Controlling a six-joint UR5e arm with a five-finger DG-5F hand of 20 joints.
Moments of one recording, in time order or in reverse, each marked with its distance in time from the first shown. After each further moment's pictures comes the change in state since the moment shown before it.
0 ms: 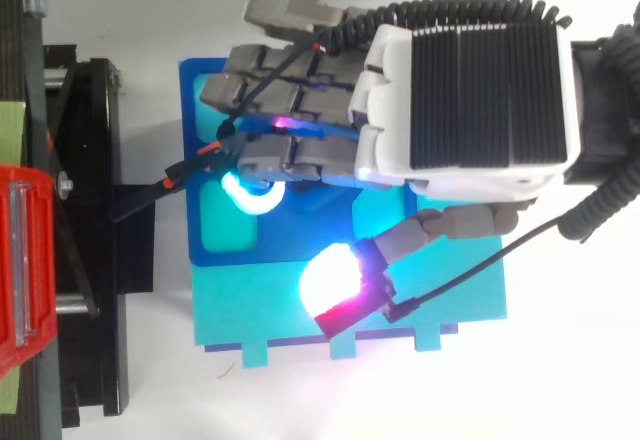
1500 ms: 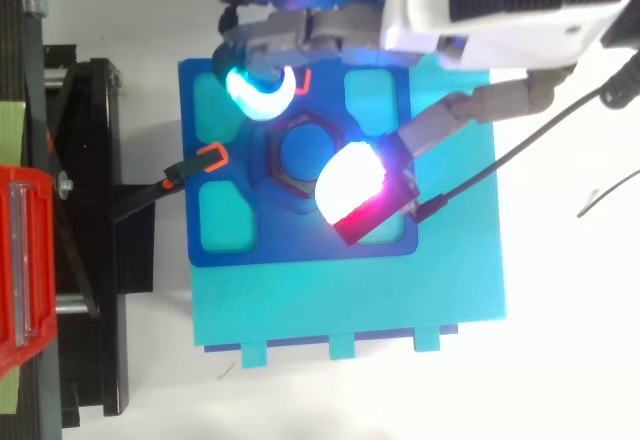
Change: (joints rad) arm -0.101 -0.007 0.061 -0.006 -0.144 -0.048
